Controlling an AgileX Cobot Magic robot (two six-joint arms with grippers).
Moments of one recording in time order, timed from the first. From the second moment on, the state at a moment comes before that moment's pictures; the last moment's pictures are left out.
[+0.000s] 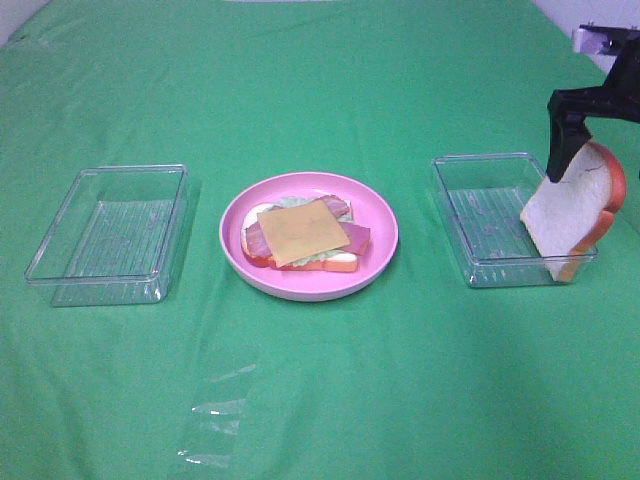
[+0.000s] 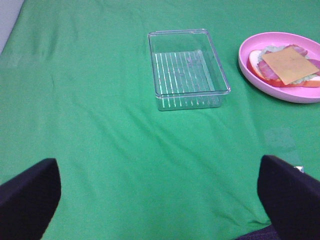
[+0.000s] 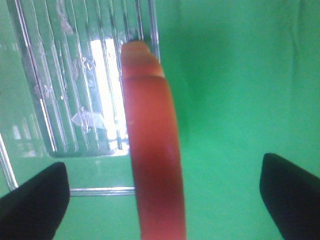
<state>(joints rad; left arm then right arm) -0.01 0.00 -0.52 -0.10 1.08 0.02 -0.06 2.04 -1.64 0.05 1.19 -0.07</state>
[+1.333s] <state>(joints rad) -0.01 0.00 -0.52 -0.10 1.08 0.02 -0.06 1.98 -1.71 0.26 1.20 -0.10</state>
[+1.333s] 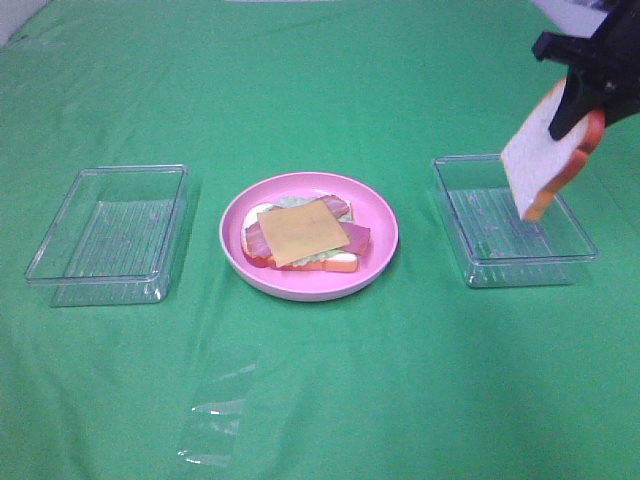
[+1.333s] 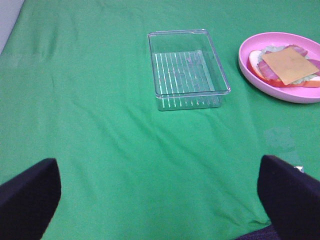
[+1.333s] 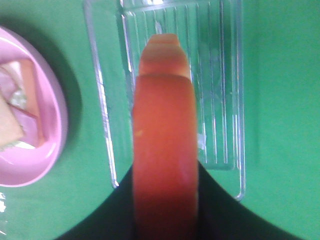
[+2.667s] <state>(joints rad) -0.01 0.00 -0.52 -0.10 1.08 0.02 0.45 2.24 -1.85 0.53 0.99 -0.10</state>
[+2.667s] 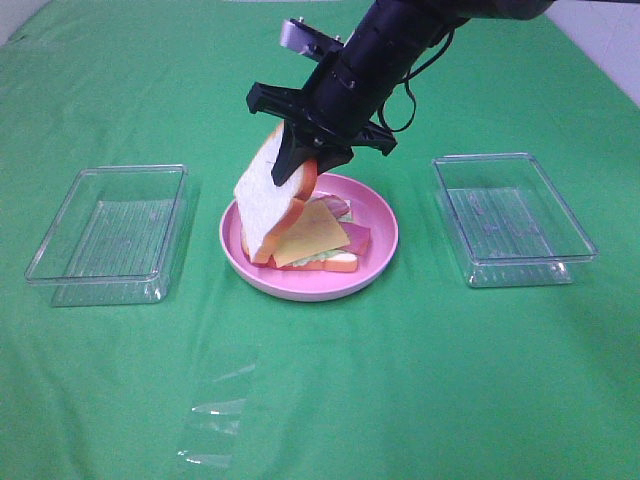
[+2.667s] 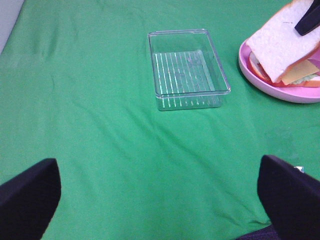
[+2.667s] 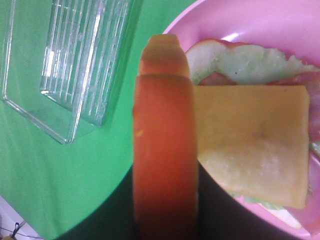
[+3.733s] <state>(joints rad) -0.01 0.00 -0.52 -0.10 1.08 0.02 0.45 2.20 -1.93 0.13 1.18 -0.05</state>
